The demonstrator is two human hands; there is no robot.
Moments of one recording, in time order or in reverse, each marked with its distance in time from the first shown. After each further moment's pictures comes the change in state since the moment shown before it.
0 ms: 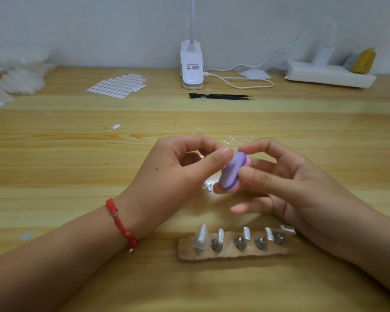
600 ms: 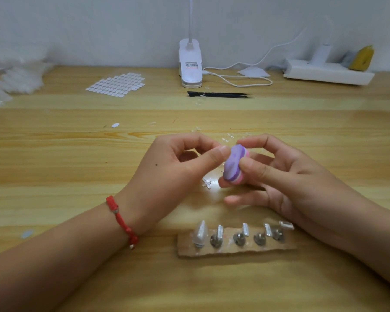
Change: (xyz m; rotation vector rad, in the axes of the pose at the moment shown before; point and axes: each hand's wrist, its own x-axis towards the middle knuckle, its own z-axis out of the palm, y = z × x) left_hand 0.002 -0.002 0.001 0.012 0.040 -0.037; right_hand 0.003 0.002 -0.002 0.015 0.007 -0.008
